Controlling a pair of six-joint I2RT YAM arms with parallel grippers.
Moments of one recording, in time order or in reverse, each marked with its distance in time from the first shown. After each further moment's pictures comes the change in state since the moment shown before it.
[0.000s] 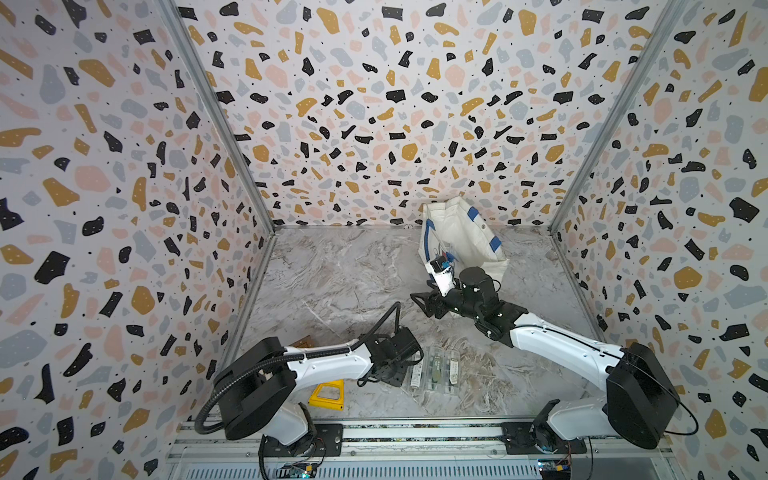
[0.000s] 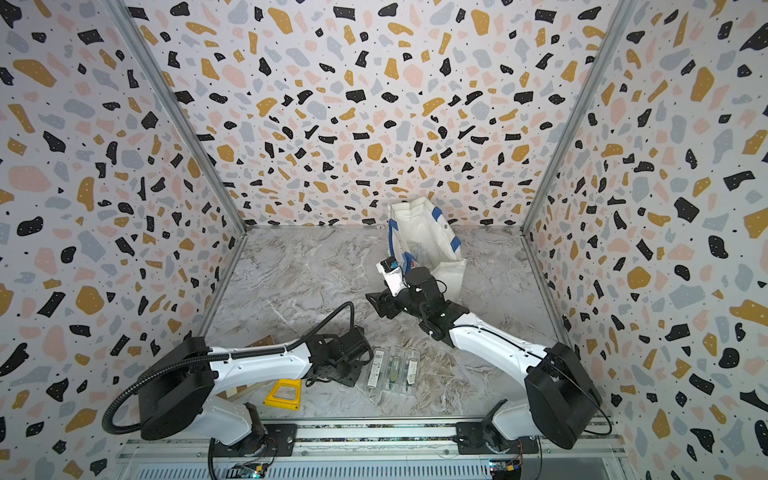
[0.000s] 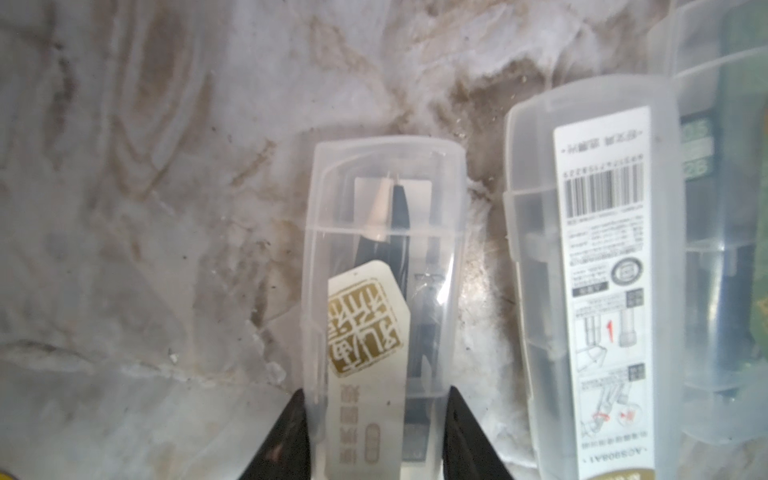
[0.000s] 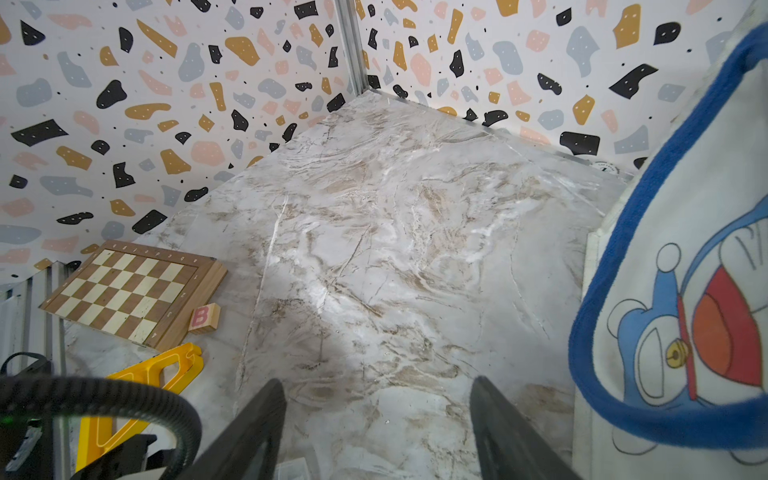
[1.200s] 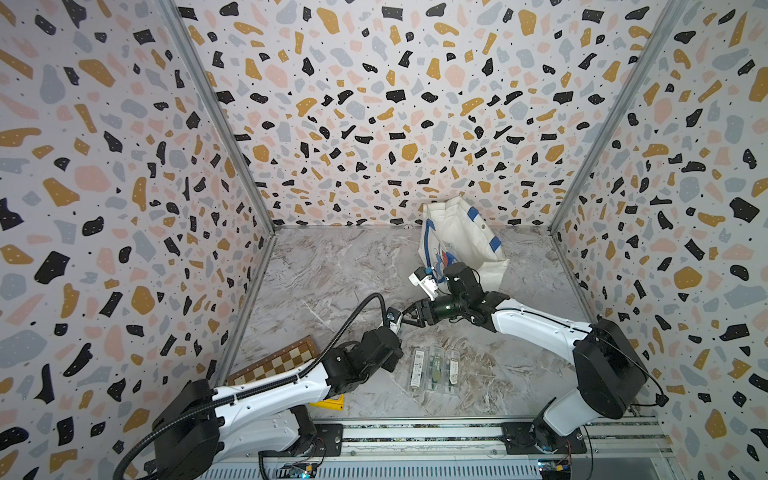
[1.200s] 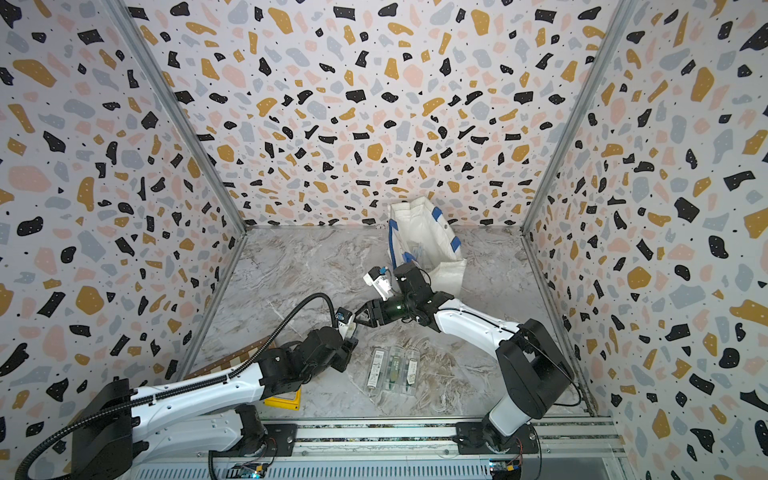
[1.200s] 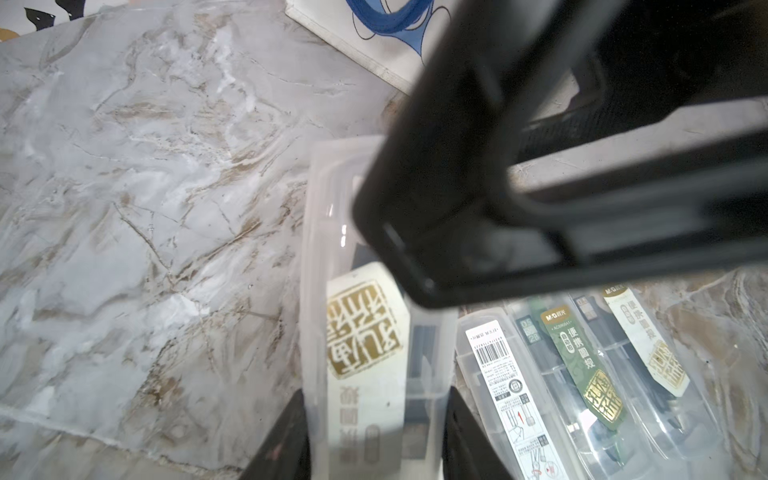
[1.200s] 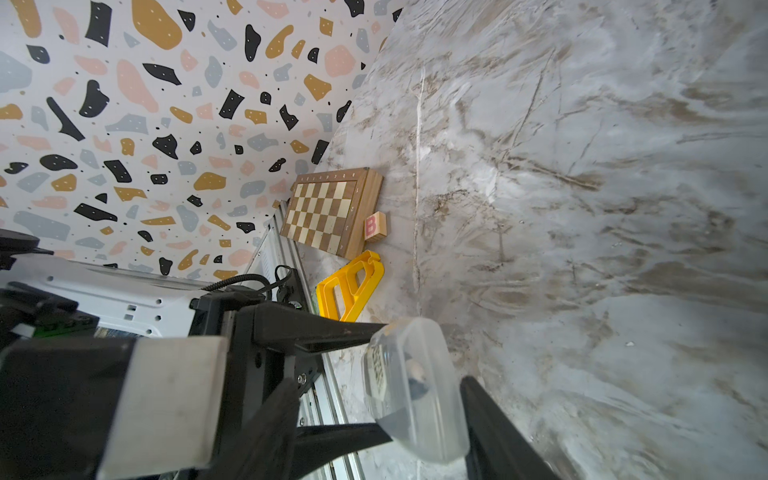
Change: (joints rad) left arm 0.016 -0.370 -0.161 0.330 -0.243 0.260; right arm -0.023 0.184 0.121 -0.175 -0.552 0.352
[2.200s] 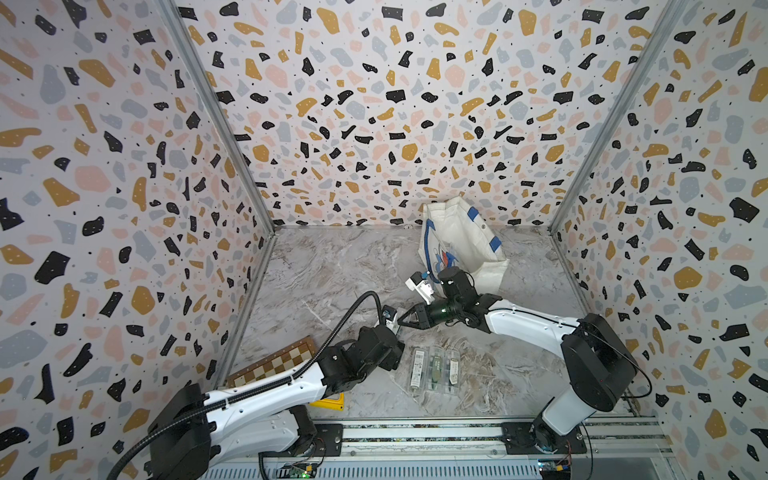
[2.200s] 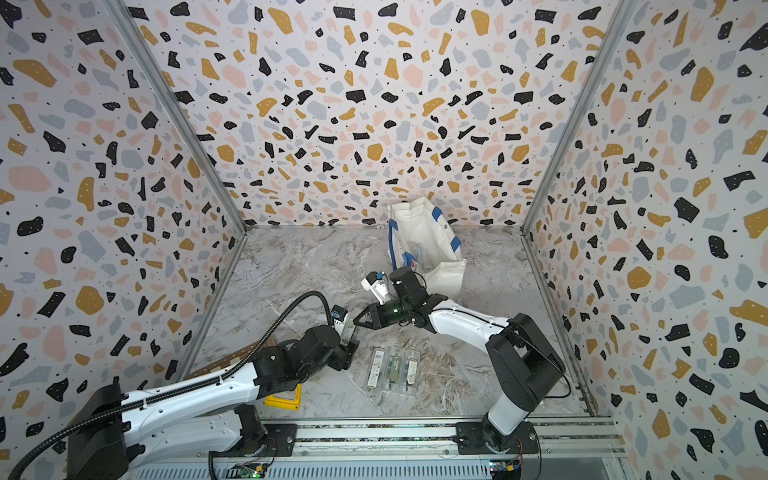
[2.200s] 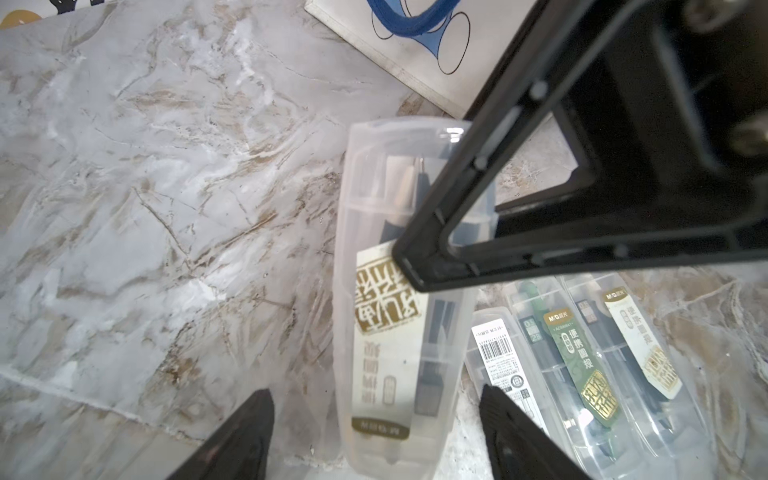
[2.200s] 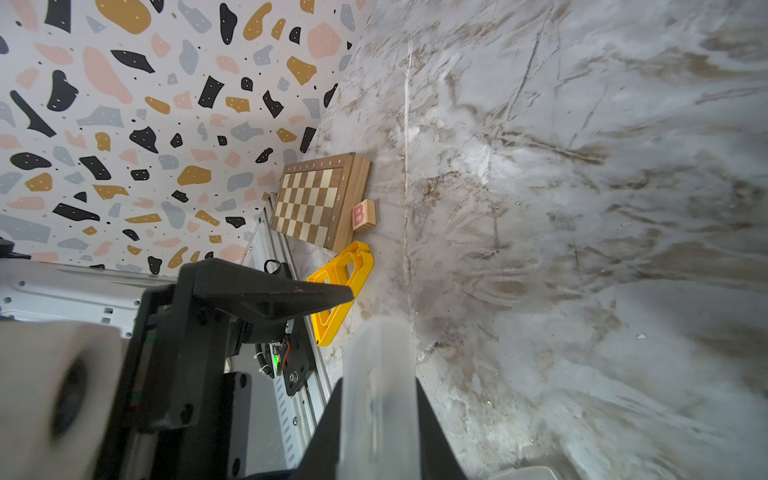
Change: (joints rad) left arm 0.006 -0.058 0.027 -0.098 -0.010 -0.041; right arm 0.011 0.053 0.008 0.004 0.031 0.004
